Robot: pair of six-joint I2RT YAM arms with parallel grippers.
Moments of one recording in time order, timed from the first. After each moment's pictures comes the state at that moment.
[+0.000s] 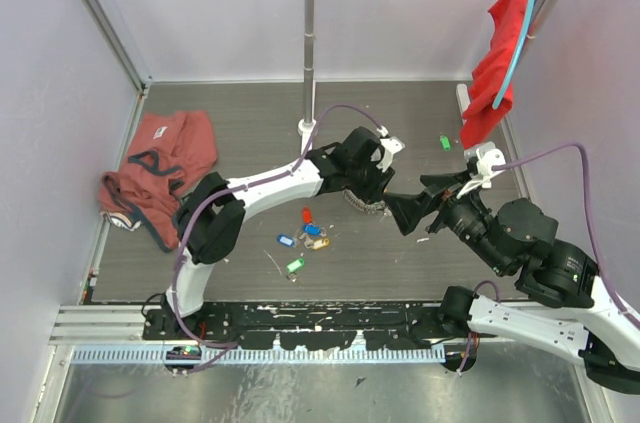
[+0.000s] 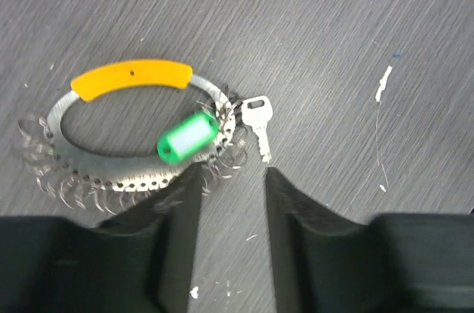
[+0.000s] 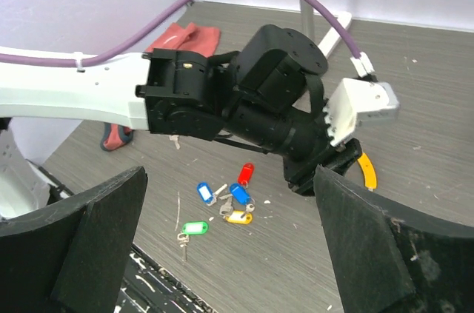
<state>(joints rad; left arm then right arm) -0.95 2.06 1.64 -0.35 0.16 -0.08 1.06 0.57 1.10 -0.61 0.43 0.33</state>
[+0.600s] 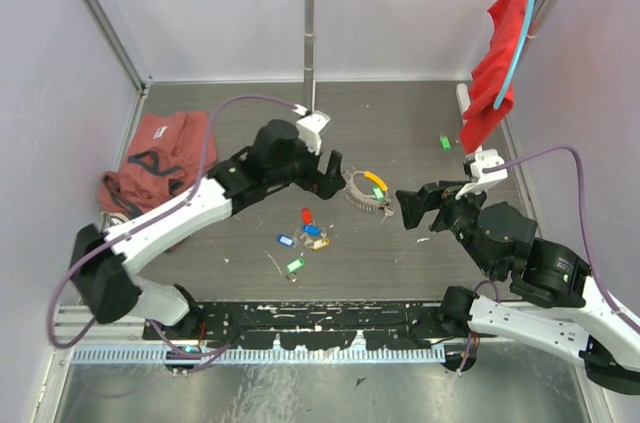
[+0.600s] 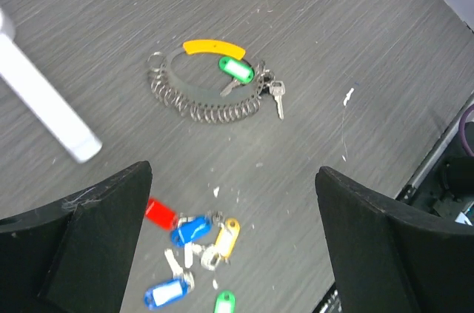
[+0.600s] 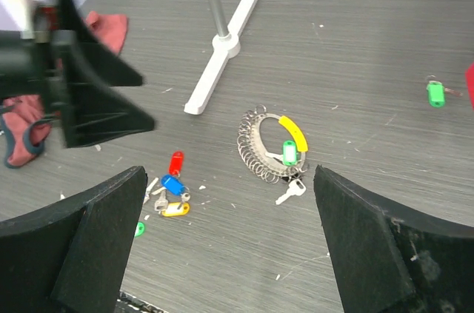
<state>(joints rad) -0.83 1.48 1.23 -0.26 0.12 -0.21 1.06 0.55 1.04 -0.72 0.66 0.37</state>
